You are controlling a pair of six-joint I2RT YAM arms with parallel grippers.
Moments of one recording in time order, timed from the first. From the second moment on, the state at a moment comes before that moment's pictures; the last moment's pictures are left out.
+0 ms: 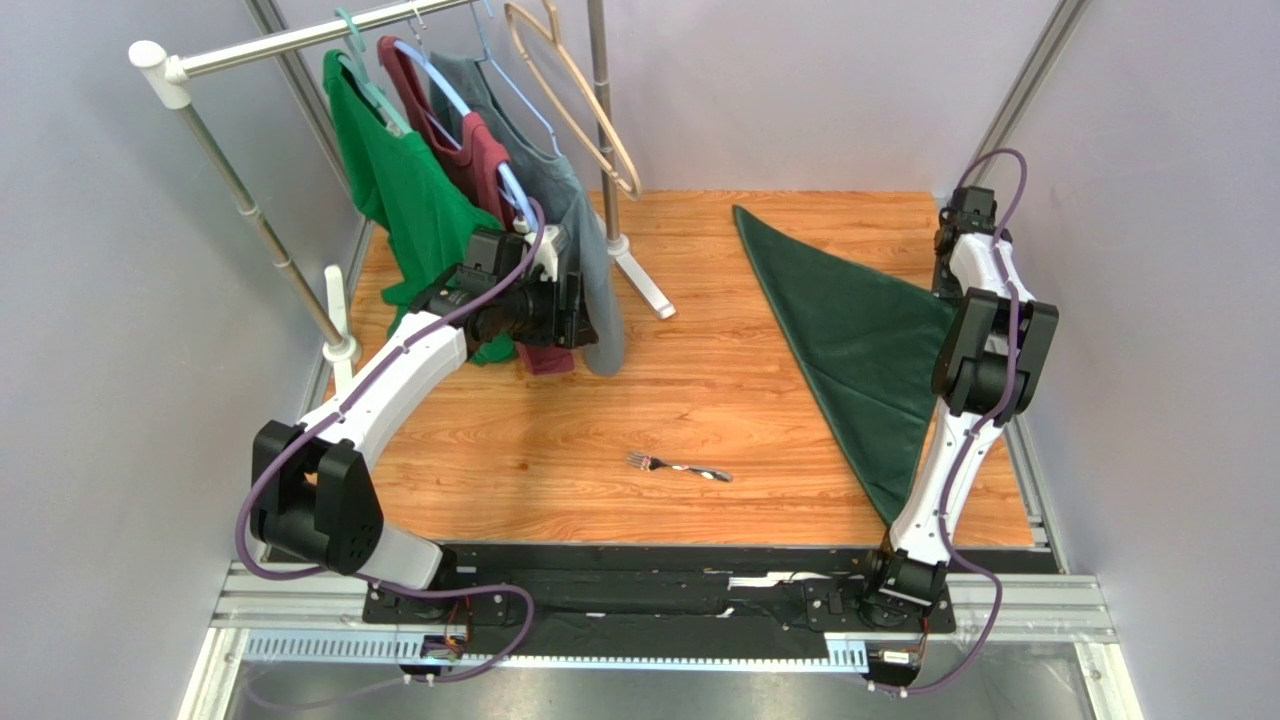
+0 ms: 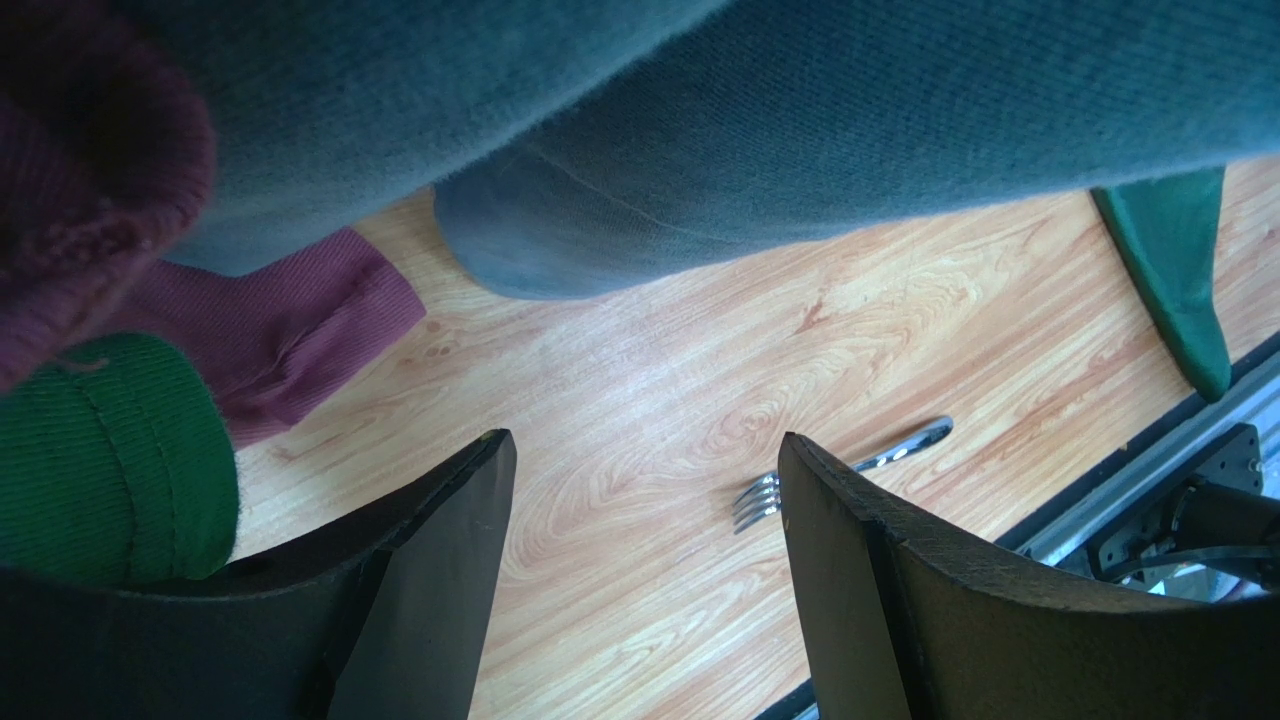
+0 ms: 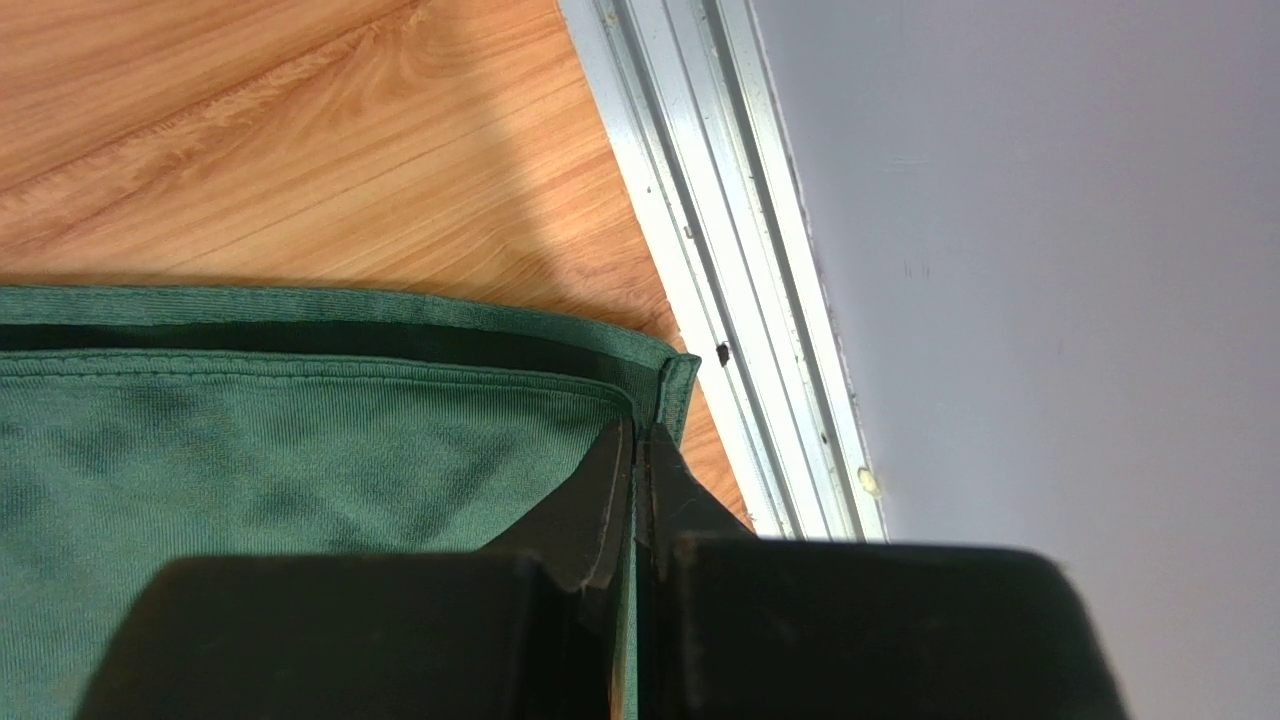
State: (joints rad) left arm -0.34 1.46 1.19 -0.52 0.34 -0.23; right arm -0.30 2.29 1.90 -0.61 0.34 -0.09
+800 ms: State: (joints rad) left arm -0.34 1.45 1.19 -0.52 0.34 -0.23; right arm -0.31 2.26 1.90 -0.63 0.31 -0.05
